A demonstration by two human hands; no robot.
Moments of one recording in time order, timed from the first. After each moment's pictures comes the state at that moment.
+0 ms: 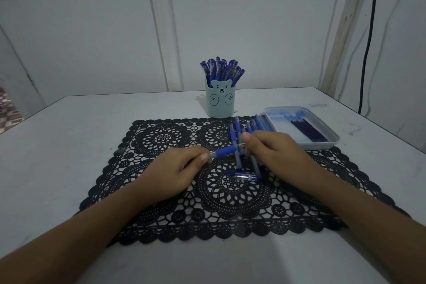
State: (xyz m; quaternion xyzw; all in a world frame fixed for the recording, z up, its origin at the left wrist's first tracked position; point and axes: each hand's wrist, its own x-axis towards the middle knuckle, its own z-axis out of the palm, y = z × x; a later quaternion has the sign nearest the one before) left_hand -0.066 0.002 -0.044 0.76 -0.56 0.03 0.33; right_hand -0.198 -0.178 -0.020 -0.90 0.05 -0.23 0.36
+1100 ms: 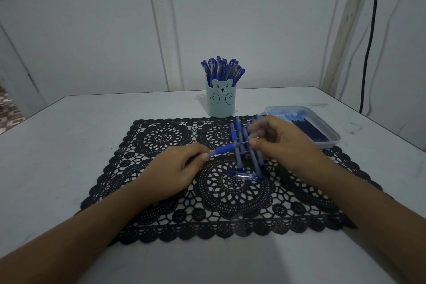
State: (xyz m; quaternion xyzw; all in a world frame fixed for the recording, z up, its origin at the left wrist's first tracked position) left_hand -0.068 0.001 -0.041 0.78 -0.54 0.04 0.31; right_hand -0.193 -0.192 -0.019 -0.83 0.06 -0.22 0.50
